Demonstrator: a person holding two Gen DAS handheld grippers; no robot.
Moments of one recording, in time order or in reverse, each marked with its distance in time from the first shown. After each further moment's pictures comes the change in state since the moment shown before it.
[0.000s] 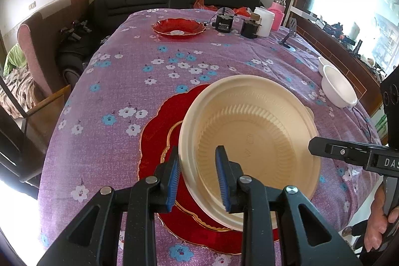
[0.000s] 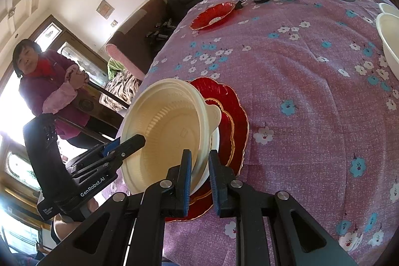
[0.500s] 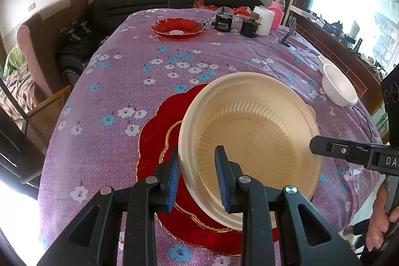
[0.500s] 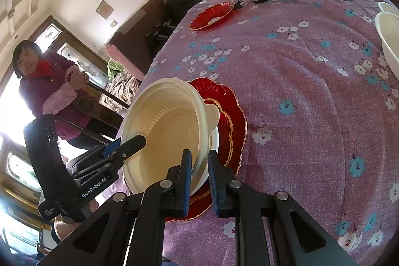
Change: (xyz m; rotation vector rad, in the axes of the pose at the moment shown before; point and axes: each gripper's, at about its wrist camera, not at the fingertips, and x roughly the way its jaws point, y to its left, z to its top) left arm 0.002 0.000 0.000 0.006 0.000 0.005; right arm -0.001 -0.001 0.000 0.002 0.002 -0.004
